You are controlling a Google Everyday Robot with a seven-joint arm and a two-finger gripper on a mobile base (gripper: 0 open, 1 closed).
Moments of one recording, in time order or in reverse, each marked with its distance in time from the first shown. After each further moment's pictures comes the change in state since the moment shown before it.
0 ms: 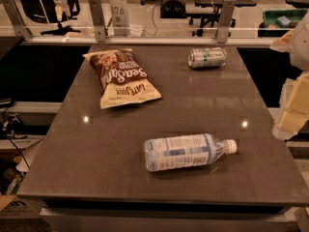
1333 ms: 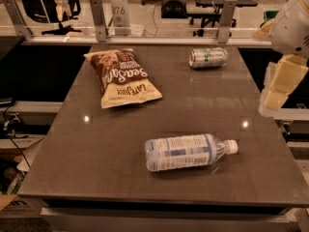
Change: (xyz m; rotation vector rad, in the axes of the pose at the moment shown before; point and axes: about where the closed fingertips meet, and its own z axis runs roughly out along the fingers) arm -0.024 -0.044 0.022 -0.040 -0.087 -0.094
